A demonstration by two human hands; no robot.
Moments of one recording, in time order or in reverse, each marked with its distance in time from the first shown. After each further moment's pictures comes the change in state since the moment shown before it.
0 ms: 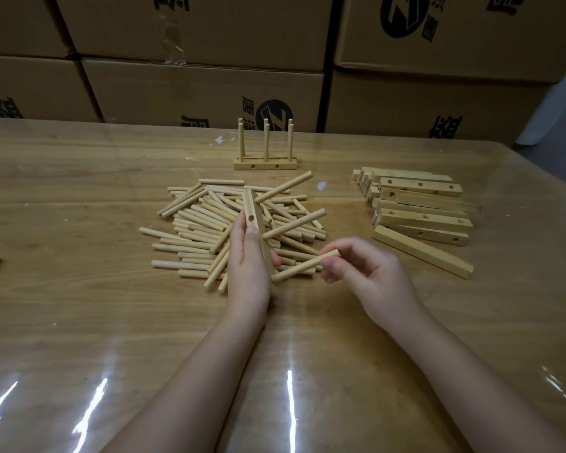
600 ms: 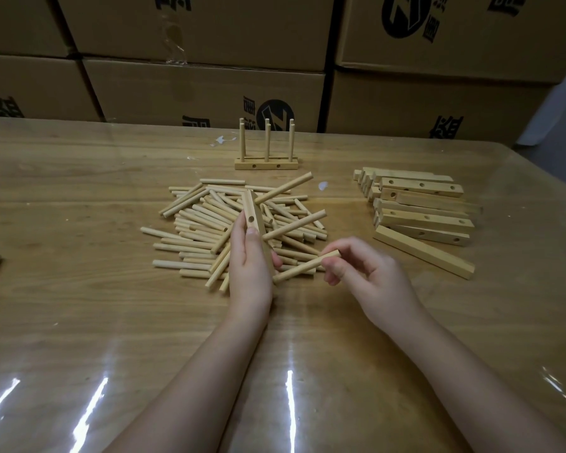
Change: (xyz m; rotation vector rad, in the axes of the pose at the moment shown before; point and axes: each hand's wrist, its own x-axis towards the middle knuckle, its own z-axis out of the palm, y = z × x) left_hand -0.001 0.001 0.000 0.060 0.014 -0.002; right_hand -0.001 0.000 0.001 -0.109 0.003 -0.029
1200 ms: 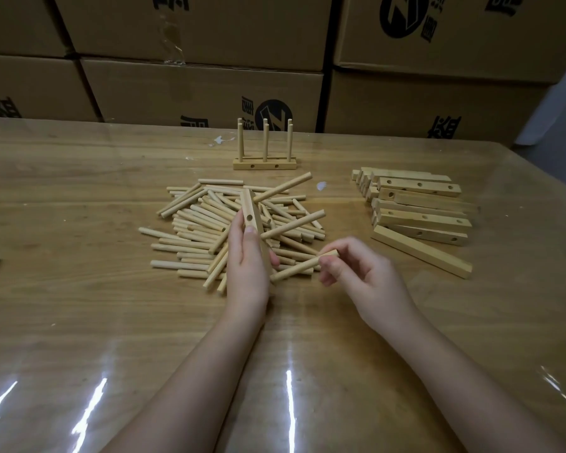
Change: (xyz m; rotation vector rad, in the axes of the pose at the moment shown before) left_hand 0.000 0.000 0.000 -0.043 -0.025 0.013; right_hand -0.002 -0.003 0.004 0.062 0.000 0.086
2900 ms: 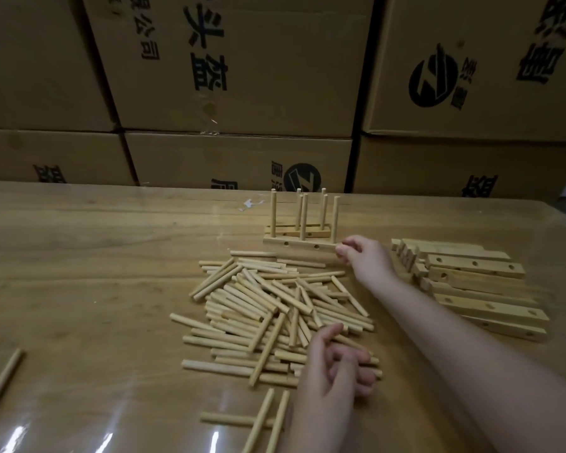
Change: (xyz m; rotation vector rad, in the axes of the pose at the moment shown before) left_hand -0.003 -0.010 0.014 -0.161 -0.289 -0.167; right_hand 0.201 0.076 0.016 -0.211 0.176 0.346
